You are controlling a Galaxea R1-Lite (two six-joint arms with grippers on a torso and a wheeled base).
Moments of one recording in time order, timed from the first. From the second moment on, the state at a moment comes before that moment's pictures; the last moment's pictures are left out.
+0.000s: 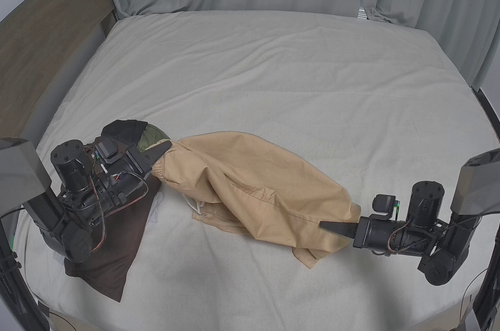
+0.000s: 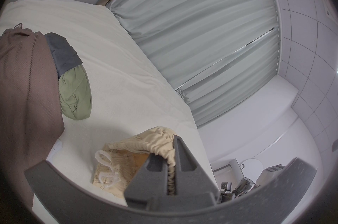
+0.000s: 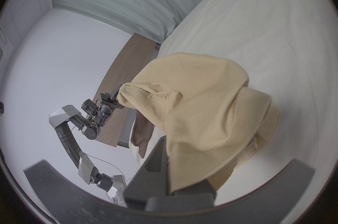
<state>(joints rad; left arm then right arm) -0.19 2.02 -0.51 -1.55 -0.41 -0.84 0.39 2.11 -0.28 -1.54 0.57 0.66</state>
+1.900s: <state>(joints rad) -0.08 1.85 -0.49 -1.55 -0.66 -0.68 0.24 1.85 -0.37 -1.54 0.57 0.69</state>
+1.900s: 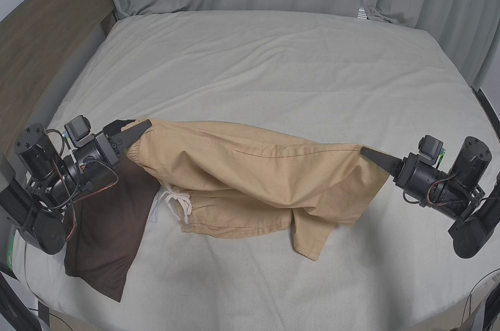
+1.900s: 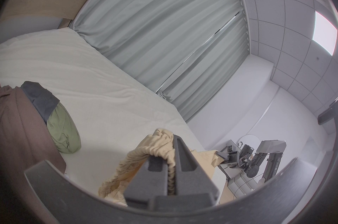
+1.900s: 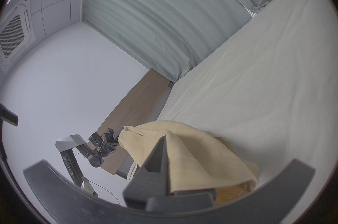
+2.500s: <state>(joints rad) -0.06 1.81 -0.48 -1.55 -0.68 -0.70 0.20 1.81 -0.39 -1.54 0.57 0.70</state>
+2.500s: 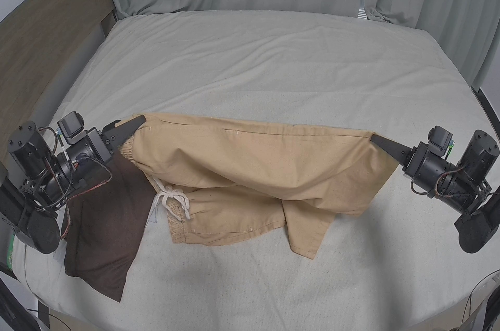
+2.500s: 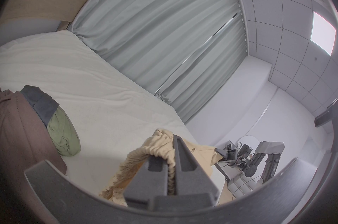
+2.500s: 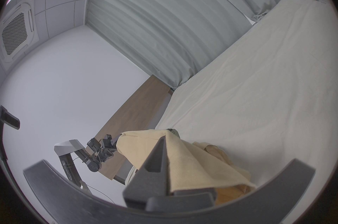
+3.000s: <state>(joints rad) -0.02 1.83 -0.50 -1.54 -0.68 -0.70 0.15 1.78 -0.40 -1.54 0.58 0.74</state>
